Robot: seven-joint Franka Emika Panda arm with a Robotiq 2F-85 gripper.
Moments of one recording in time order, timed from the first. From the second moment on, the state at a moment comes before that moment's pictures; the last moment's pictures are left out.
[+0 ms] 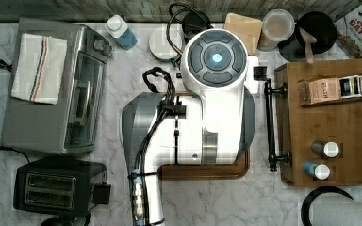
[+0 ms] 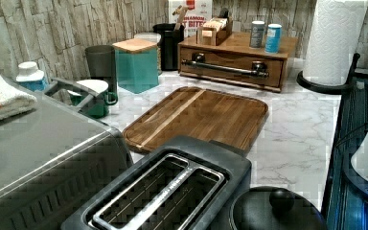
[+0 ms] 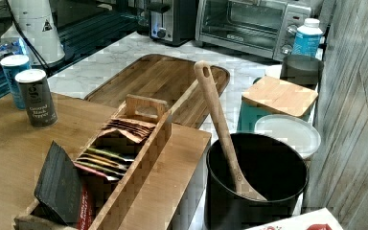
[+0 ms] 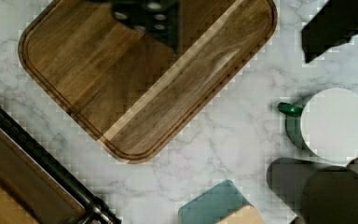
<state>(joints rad) 0.00 0.06 -0.01 -1.74 -0.01 0.26 0.01</state>
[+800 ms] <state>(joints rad) 0.00 -0.01 -0.02 -1.97 -0.02 0.48 -0.66</state>
